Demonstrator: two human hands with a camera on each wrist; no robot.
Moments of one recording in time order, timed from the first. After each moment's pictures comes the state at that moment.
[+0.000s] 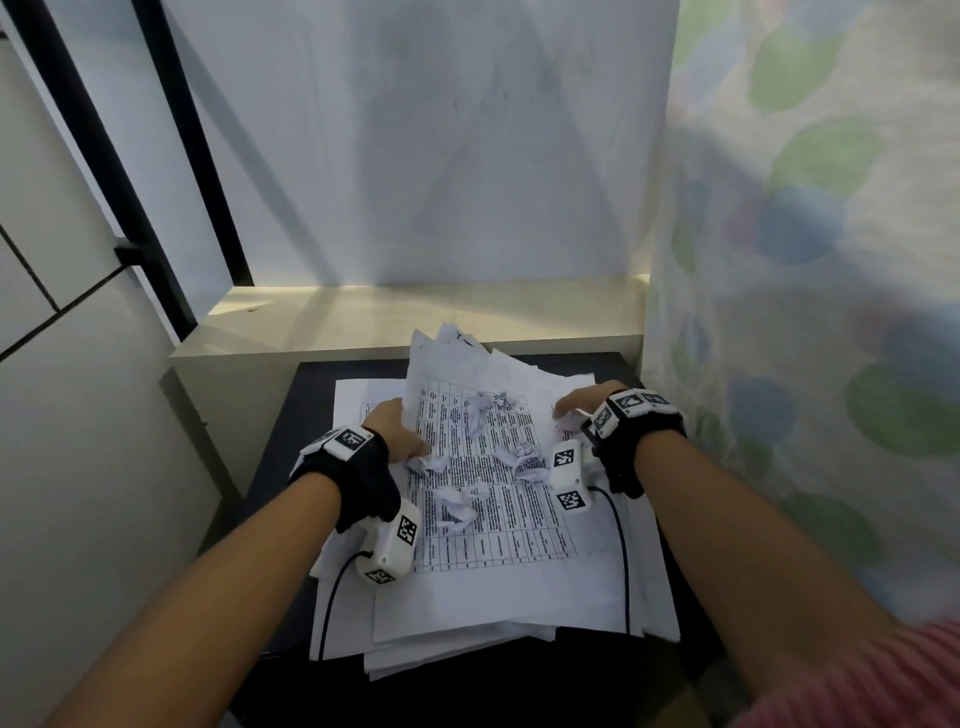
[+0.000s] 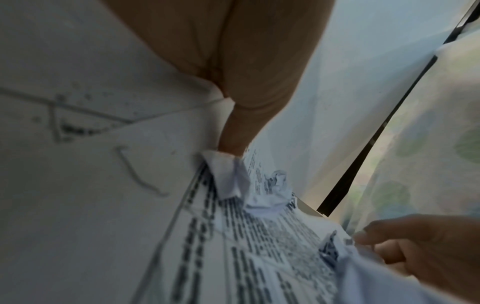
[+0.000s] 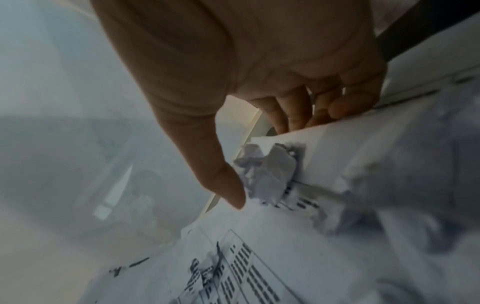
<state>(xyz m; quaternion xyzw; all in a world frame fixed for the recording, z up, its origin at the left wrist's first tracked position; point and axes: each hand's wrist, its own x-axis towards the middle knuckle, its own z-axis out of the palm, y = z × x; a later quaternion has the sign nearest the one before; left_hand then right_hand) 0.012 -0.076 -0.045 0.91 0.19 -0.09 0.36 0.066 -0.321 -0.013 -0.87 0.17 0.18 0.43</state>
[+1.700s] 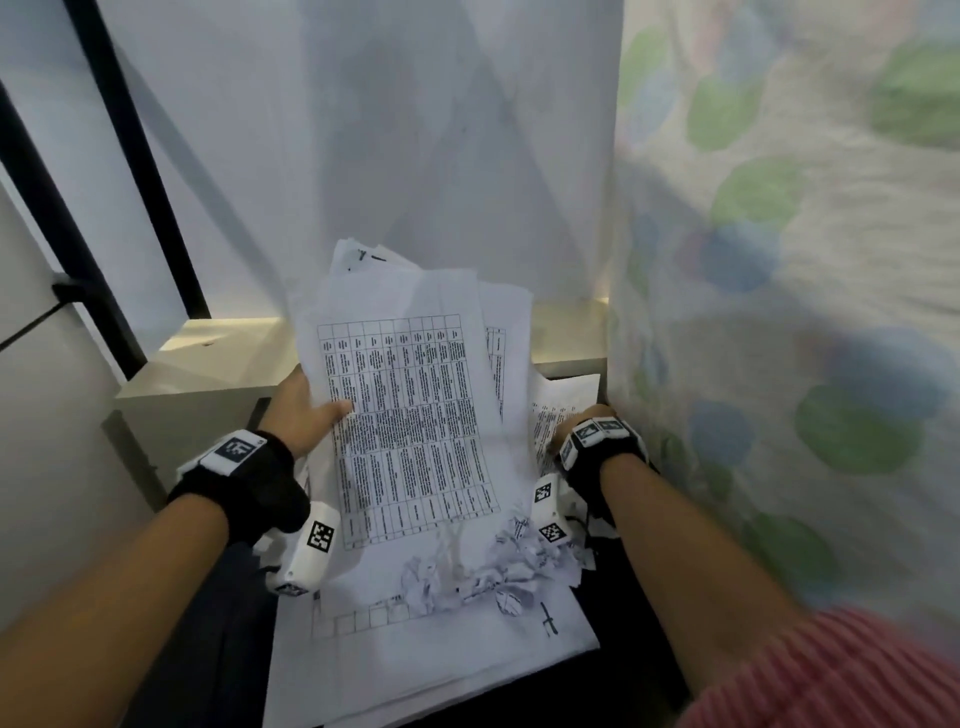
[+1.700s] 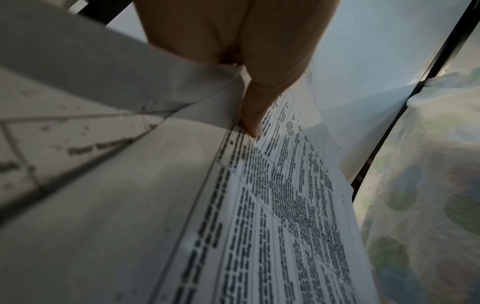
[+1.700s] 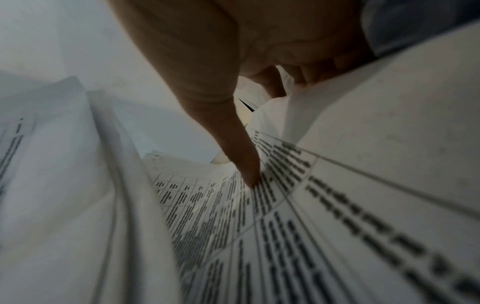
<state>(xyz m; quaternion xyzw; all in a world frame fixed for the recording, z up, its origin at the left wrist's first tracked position) 0.011 -0.040 0.000 0.85 0.09 0.13 0.50 0.082 -0.337 -0.033 -0.88 0.22 0.10 0.42</state>
